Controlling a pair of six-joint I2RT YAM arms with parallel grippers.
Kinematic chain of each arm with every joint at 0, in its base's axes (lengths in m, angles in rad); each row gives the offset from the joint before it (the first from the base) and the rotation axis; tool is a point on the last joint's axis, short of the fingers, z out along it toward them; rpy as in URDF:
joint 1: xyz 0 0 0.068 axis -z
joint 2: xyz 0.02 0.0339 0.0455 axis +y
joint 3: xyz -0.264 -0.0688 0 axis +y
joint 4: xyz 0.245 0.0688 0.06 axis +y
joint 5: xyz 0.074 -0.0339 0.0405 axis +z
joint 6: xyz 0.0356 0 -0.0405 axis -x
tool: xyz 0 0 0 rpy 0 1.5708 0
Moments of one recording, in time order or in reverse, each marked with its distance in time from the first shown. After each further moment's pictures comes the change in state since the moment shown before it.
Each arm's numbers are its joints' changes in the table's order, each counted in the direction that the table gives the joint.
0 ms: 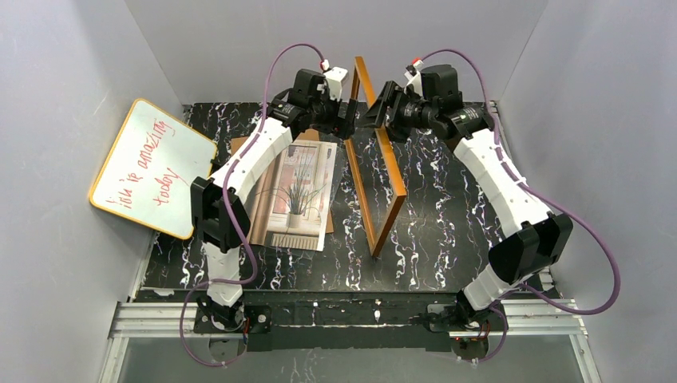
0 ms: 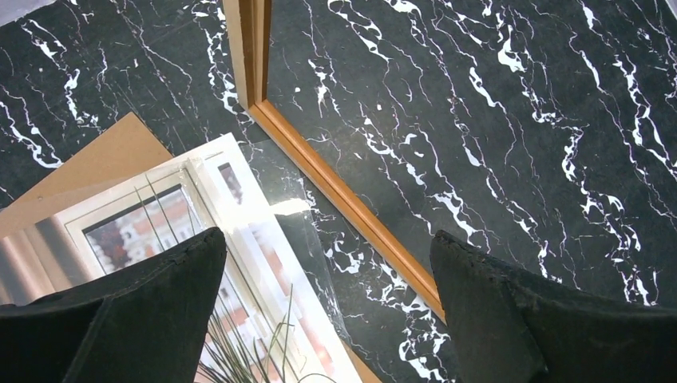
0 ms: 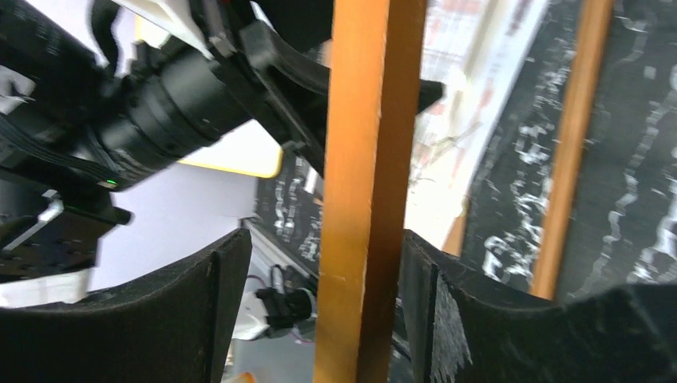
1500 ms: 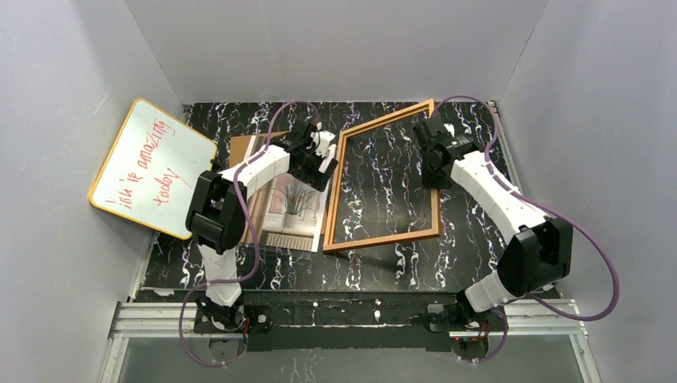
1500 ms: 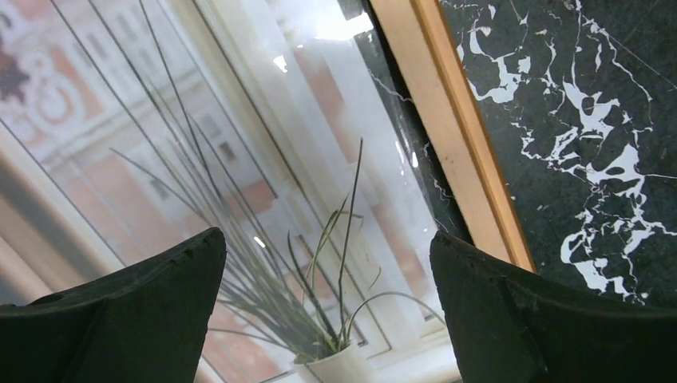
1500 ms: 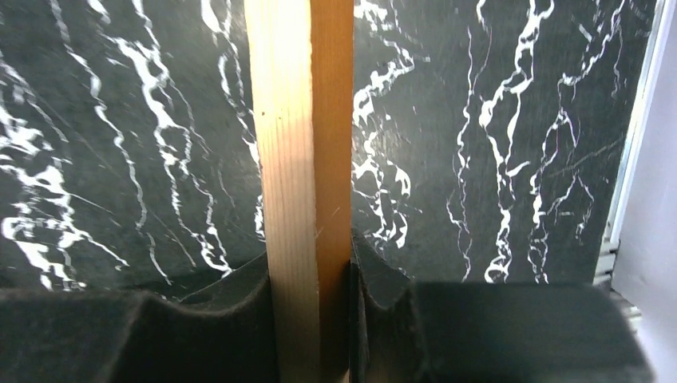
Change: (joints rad) left arm -0.043 -0.036 0.504 -0.034 0.068 -0.190; right arm 0.002 -0.112 0.349 0.396 -0.846 0.391
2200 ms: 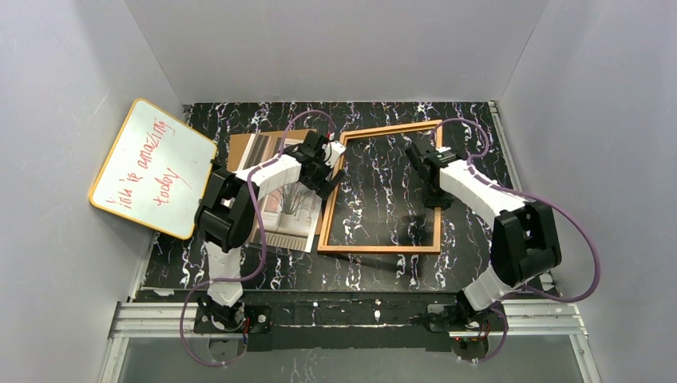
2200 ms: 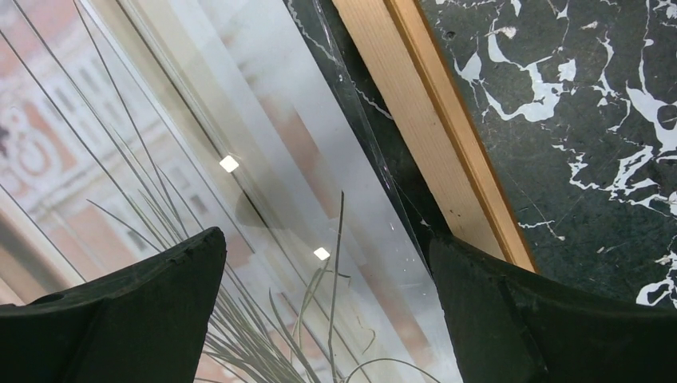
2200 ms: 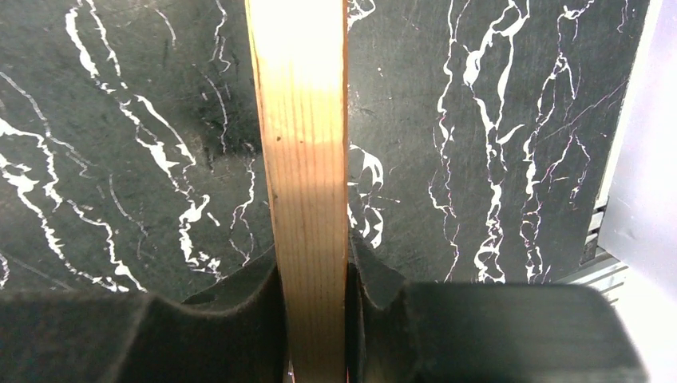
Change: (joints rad) left arm 0.065 0.050 0.081 -0.158 0.115 -0.092; right arm -0.001 0.081 0.199 -0.055 -0.109 -0.062
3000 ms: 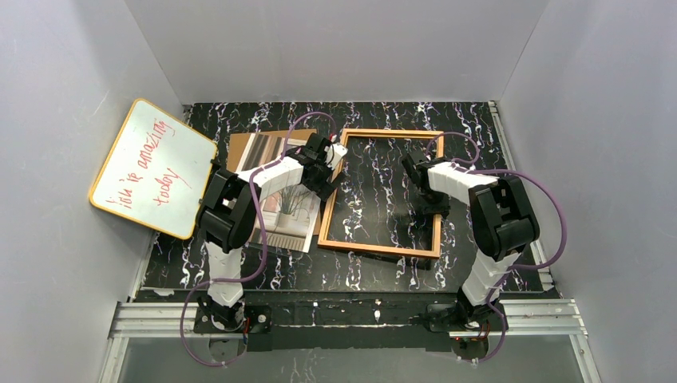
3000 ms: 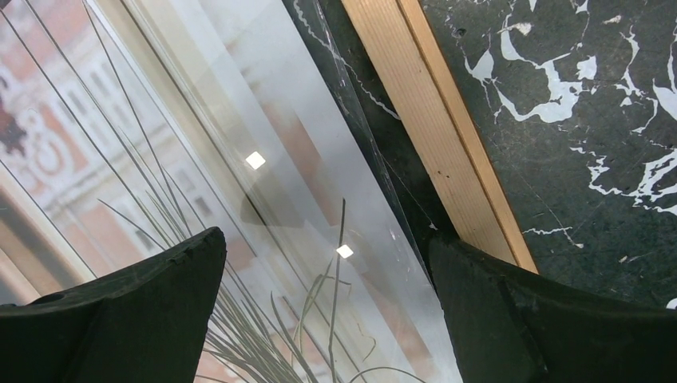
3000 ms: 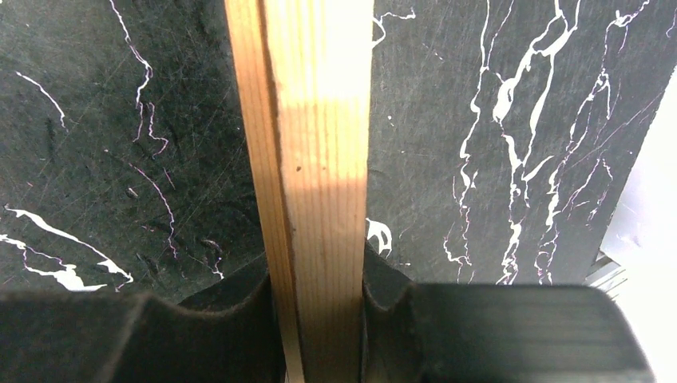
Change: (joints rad) left arm 0.026 0.002 0.016 -0.025 0.059 -0.021; right arm 0.039 0.217 0.083 -0.169 -0.074 0.004
